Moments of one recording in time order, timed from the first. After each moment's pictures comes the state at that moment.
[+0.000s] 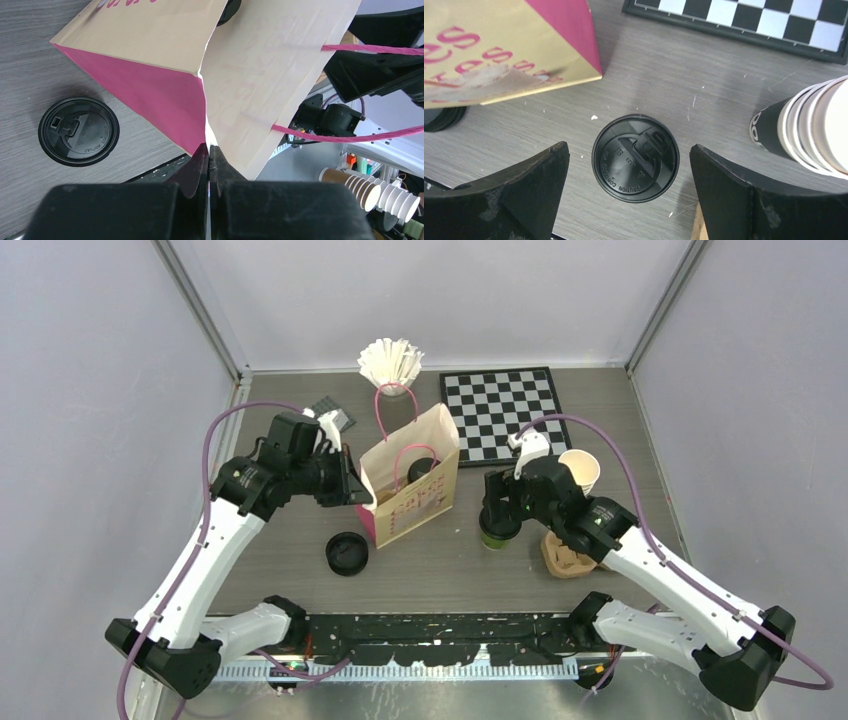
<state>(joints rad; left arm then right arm) -0.46 1.08 1.30 -1.02 0.32 -0.55 0.73 0.94 0.91 -0.59 0.27 0.30</state>
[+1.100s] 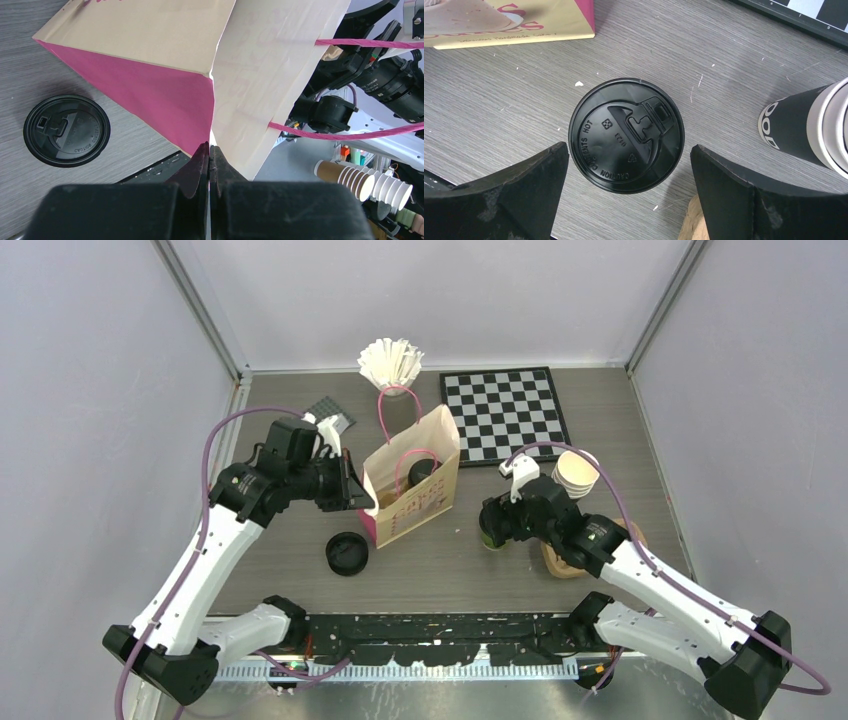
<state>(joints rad) -0.46 1.05 1.25 -1.00 0.36 -0.55 0.73 0.87 0.69 -0.51 0.19 0.18</state>
